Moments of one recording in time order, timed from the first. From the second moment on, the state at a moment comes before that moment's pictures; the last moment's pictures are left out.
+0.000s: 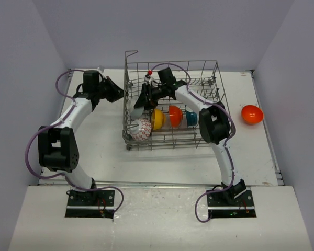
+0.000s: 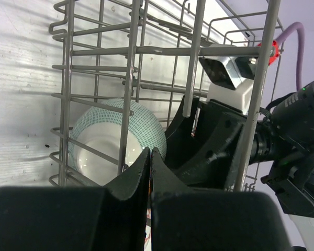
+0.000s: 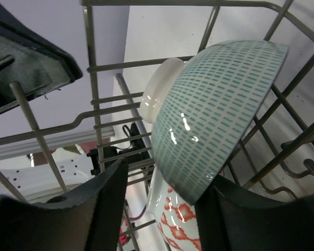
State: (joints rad) left arm -0.08 1.66 1.26 -0.19 0.47 -0.84; right arm 0.53 2.39 2.07 -0.46 -0.96 0.67
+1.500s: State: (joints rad) left arm 0.07 1.71 1.32 -0.21 0.49 -0.82; right arm 0.38 2.32 2.13 -0.39 -1.04 0.83
